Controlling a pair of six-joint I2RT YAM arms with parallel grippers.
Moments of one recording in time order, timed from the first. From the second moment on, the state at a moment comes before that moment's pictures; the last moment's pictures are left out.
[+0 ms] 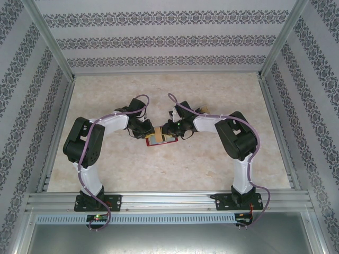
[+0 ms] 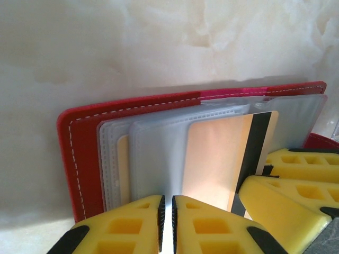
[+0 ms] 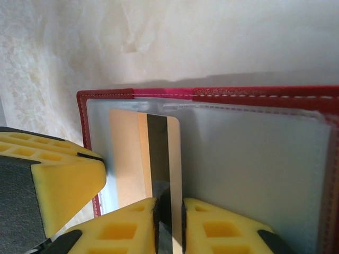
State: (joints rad) left arm -0.36 1.86 1.12 -0.48 0.42 -0.75; right arm 0.55 2.02 1.17 -0.14 -0.61 0.71
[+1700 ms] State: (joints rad) left arm -0.26 1.51 1.25 -0.76 0.00 -0.46; right arm 0.09 1.62 1.28 -0.57 -0.29 0.18
